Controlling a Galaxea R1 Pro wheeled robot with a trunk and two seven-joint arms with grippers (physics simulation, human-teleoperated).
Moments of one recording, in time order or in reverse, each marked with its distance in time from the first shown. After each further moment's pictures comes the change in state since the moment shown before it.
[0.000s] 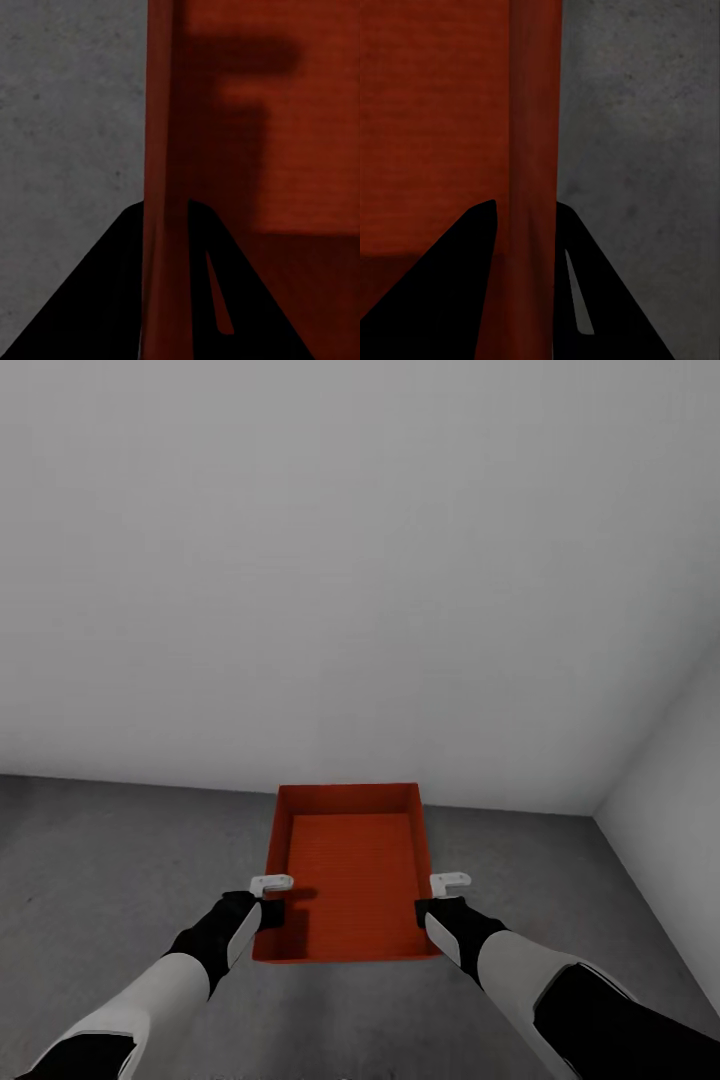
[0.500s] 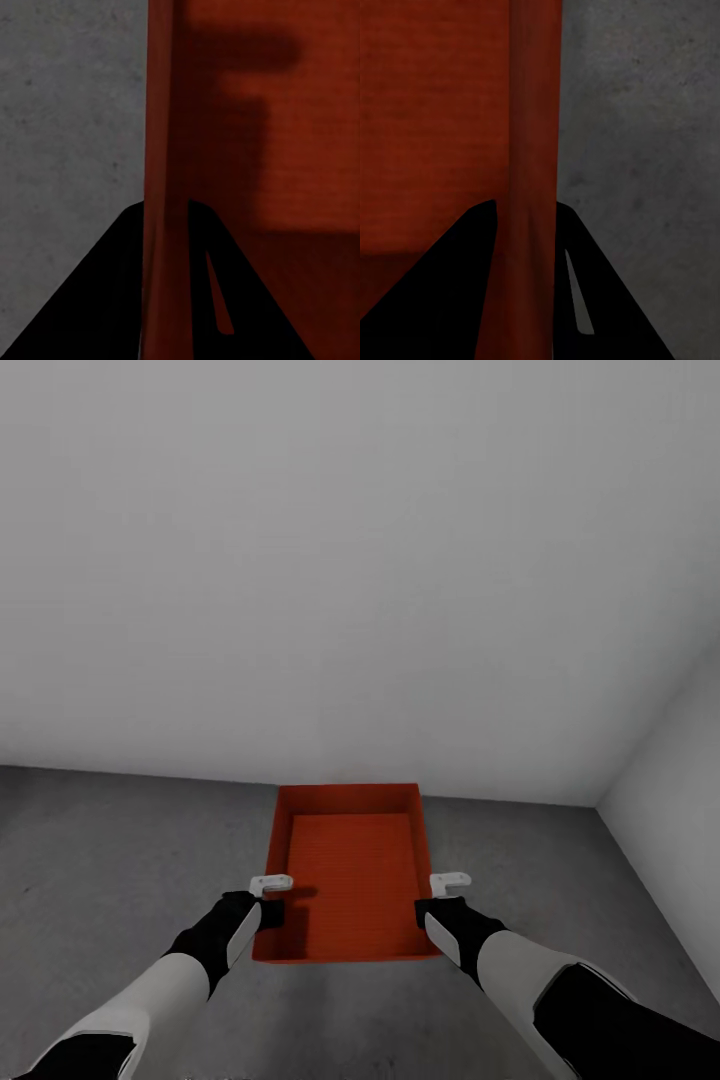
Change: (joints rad) left arm 0.000 0.001 -0.002 0.000 0.004 0.000 0.000; right arm 0.000 0.001 0.000 0.000 0.000 0.000 -0.002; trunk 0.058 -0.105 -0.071
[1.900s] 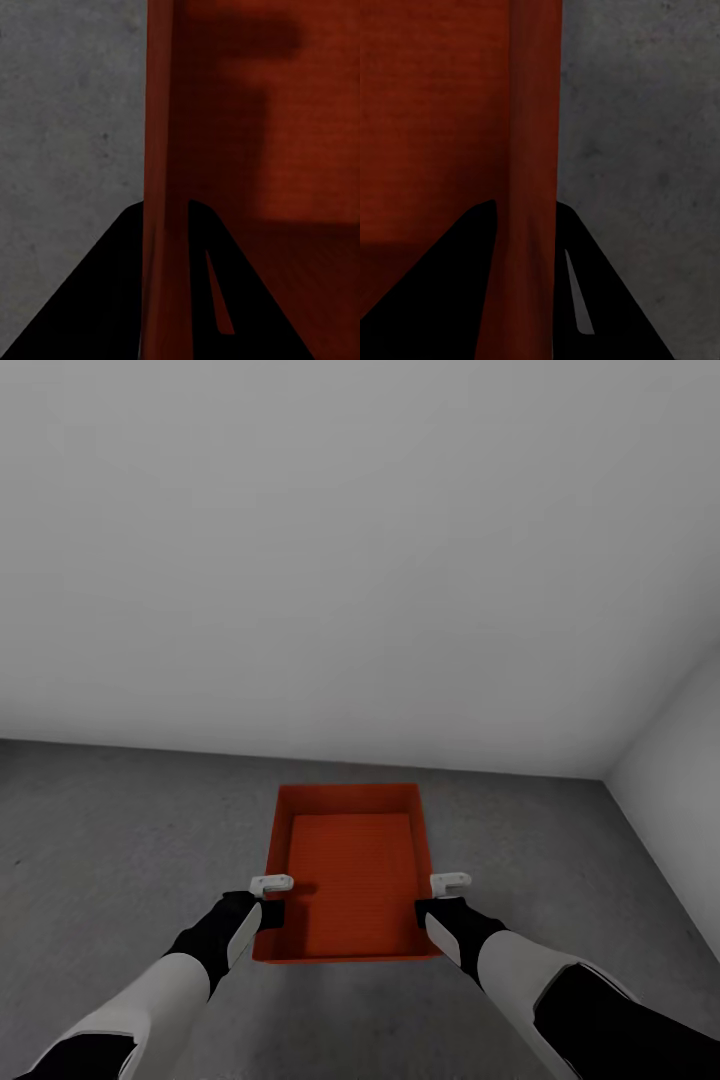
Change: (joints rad) left arm 0.000 -0.002 0.003 0.000 -0.006 0.001 0.000; right arm 0.000 -0.001 -0.001 0.001 0.000 -0.001 0.003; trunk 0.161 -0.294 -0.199
